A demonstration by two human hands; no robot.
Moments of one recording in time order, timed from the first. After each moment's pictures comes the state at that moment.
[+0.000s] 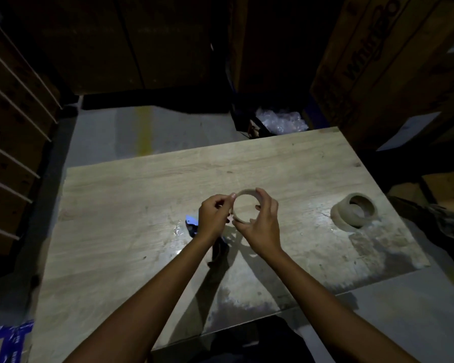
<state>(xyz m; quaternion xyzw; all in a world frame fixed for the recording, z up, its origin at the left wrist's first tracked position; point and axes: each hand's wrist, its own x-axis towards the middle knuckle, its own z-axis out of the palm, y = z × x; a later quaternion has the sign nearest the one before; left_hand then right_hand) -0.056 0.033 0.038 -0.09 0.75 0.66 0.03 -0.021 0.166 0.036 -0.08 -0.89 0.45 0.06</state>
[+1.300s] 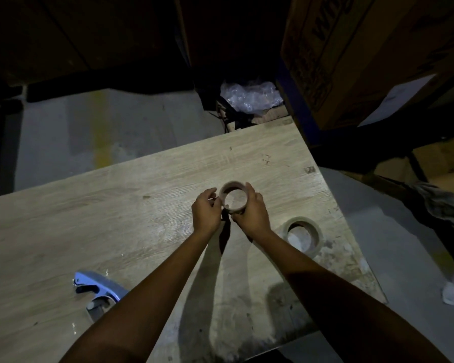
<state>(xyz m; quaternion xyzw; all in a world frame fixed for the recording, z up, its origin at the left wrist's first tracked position) -0.204 0.278 -0.036 -0.15 0.85 0.50 0.07 -0.186 0.405 -0.054 -0.14 -0.92 0.35 -0.10</state>
